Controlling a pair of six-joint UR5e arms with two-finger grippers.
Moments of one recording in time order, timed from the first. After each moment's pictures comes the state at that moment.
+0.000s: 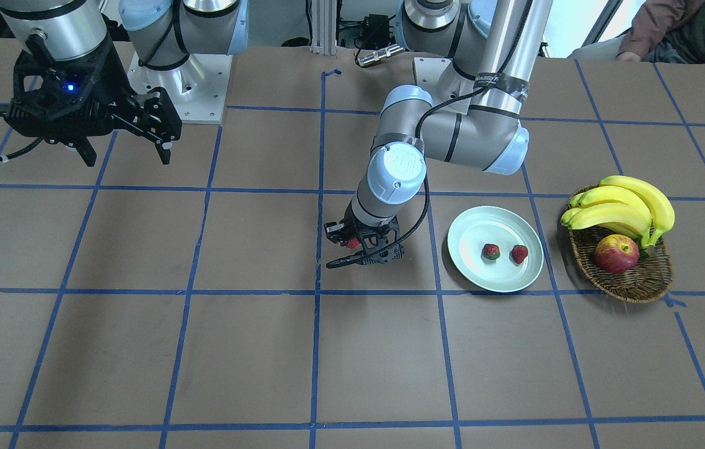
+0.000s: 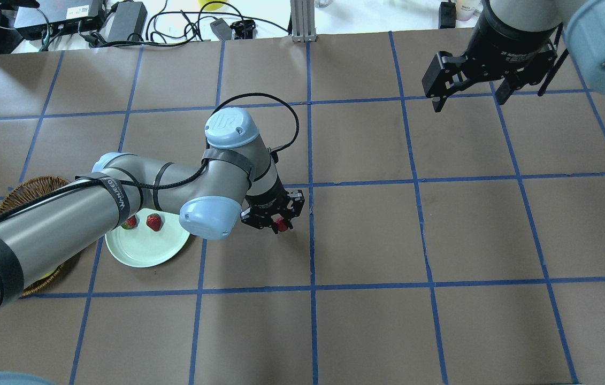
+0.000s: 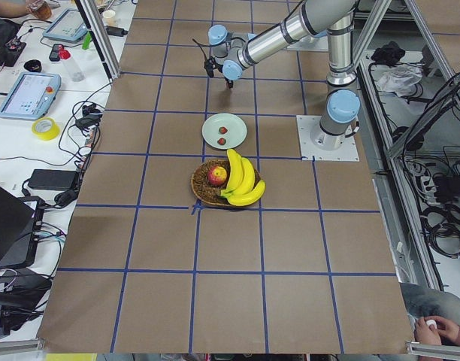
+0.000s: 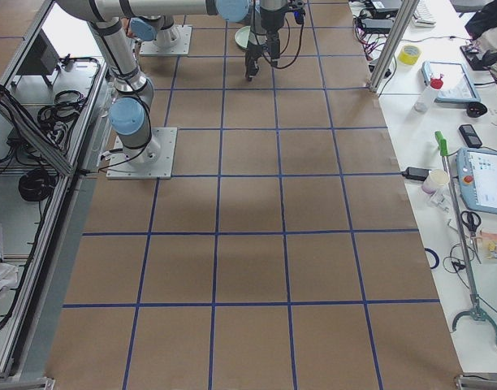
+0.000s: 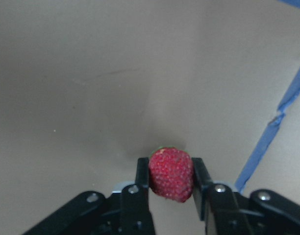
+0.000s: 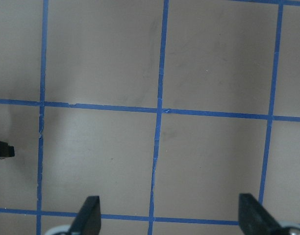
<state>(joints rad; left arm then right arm) -1.83 -1.95 -1.93 -0.95 1.38 -0.51 1.58 -1.58 1.55 -1.62 -1.58 -0.07</state>
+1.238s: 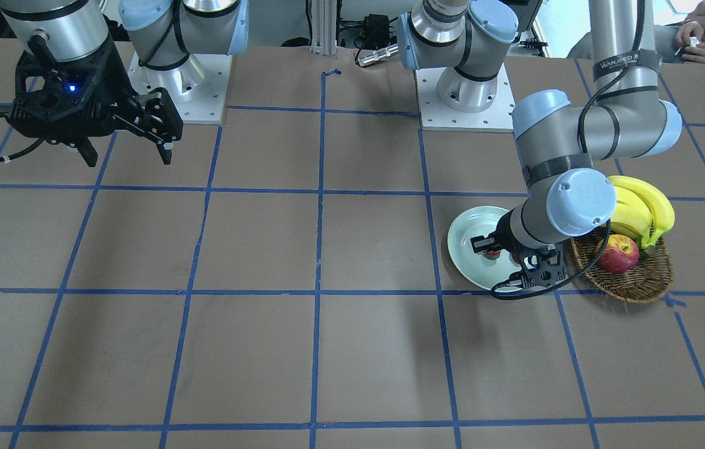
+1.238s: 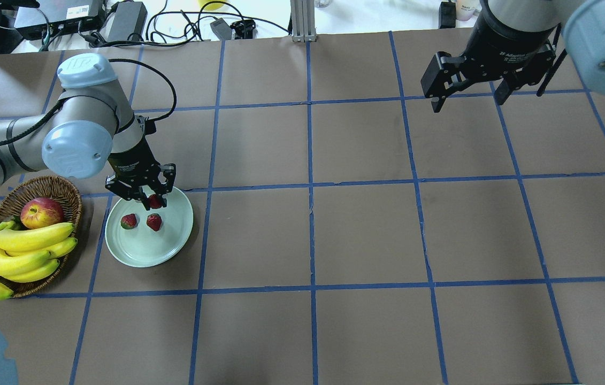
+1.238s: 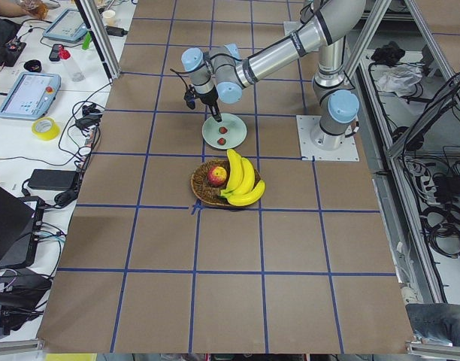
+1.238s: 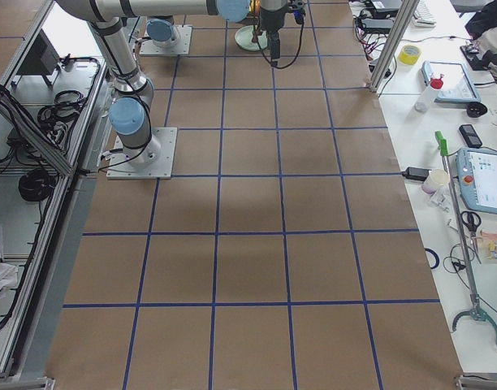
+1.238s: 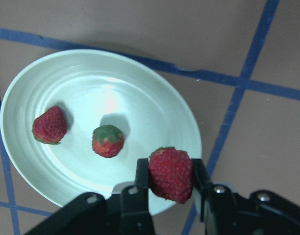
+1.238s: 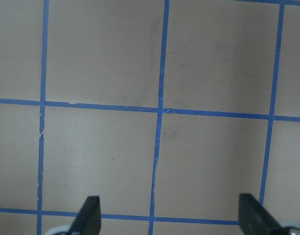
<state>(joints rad) -1.41 -1.87 -1.85 -1.27 1.63 -0.08 1.58 -1.58 1.55 -1.62 -1.58 -0.06</state>
